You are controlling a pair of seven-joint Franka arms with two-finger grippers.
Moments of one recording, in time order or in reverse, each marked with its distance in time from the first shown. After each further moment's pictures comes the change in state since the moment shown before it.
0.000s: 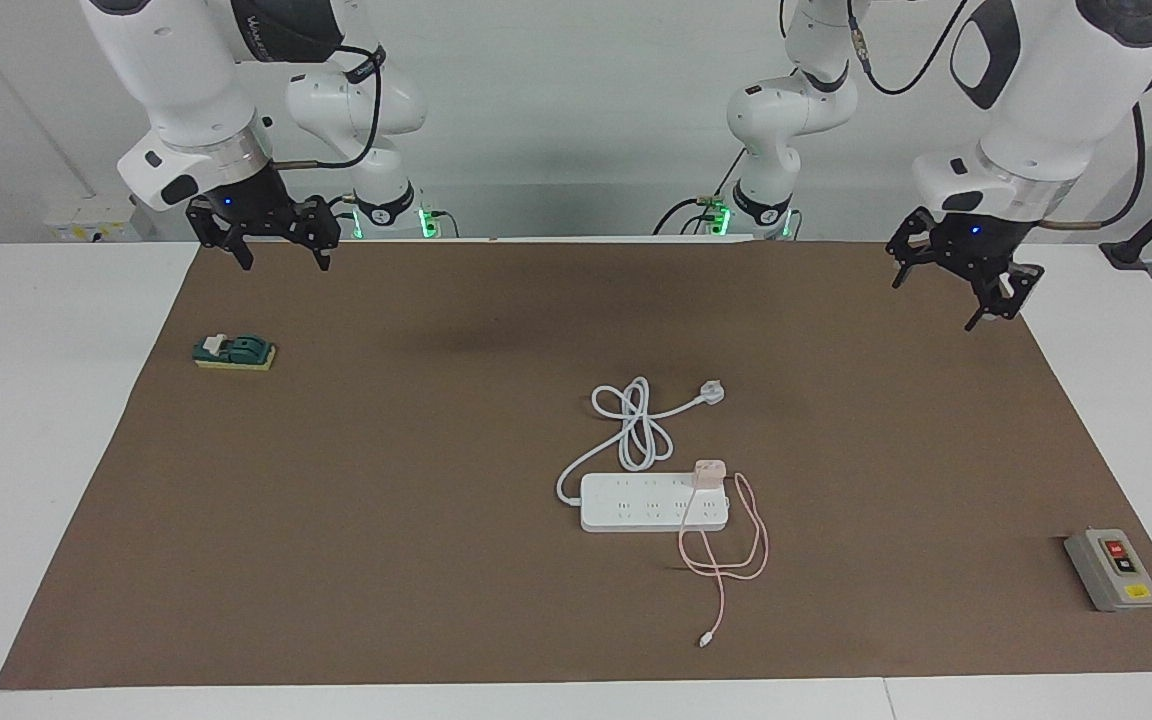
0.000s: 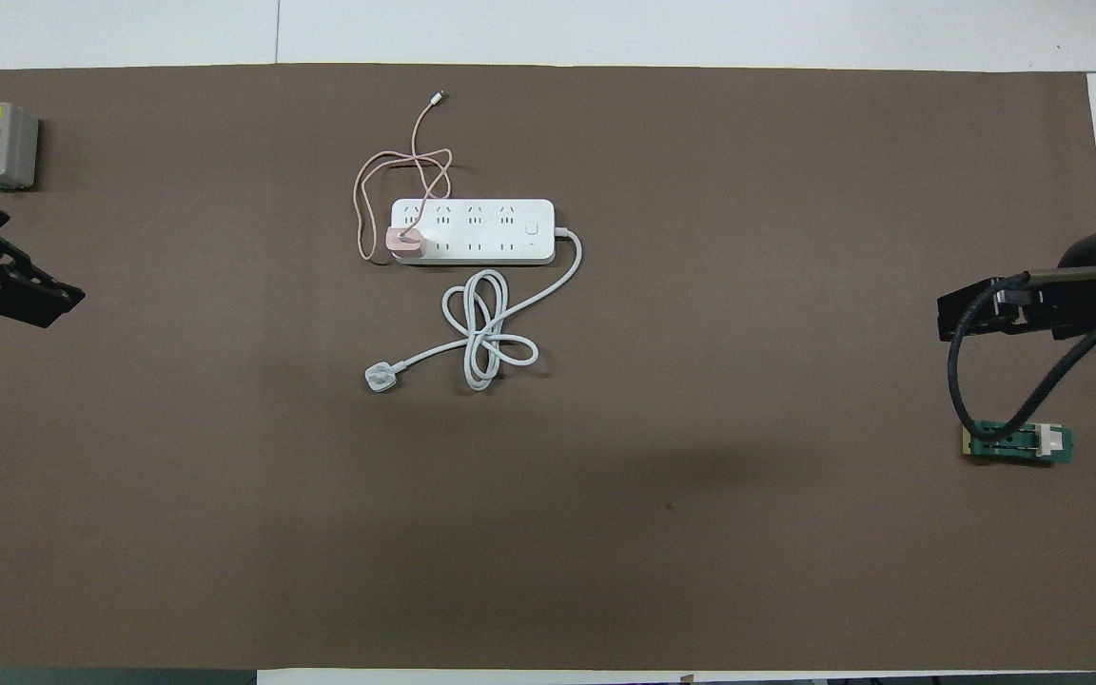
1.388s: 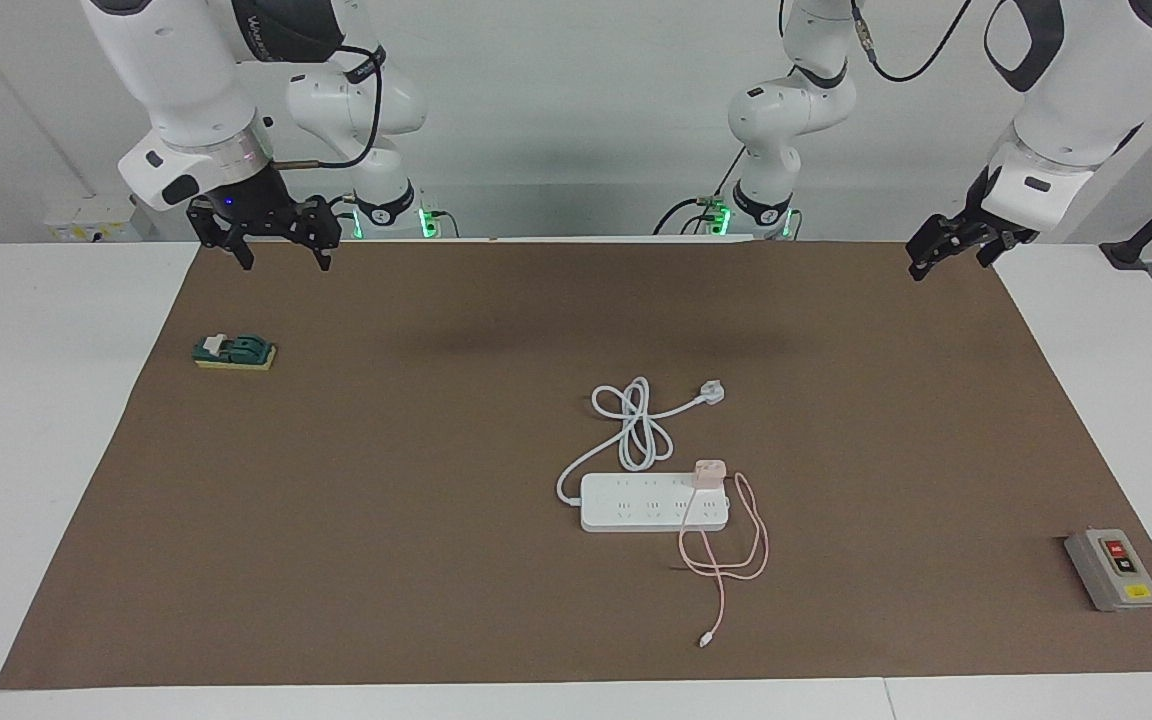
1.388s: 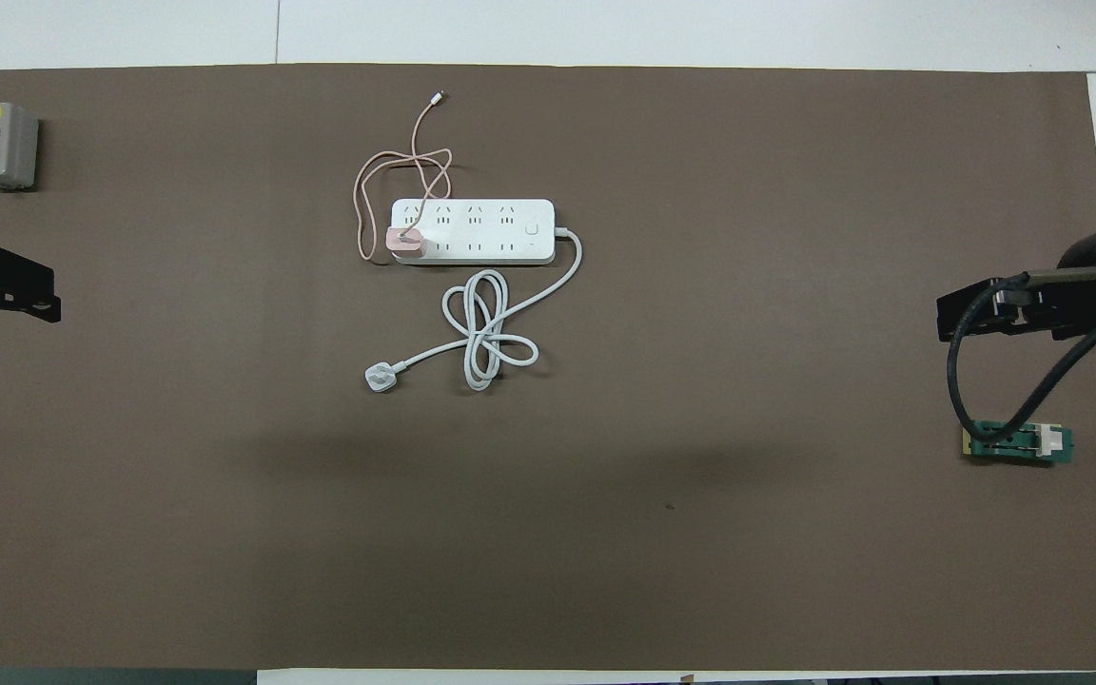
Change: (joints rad) left arm 0.055 -0.040 0.013 -0.052 -0.034 -0.084 -0.789; right arm 0.000 0.000 0.001 0.000 0.000 0.000 0.000
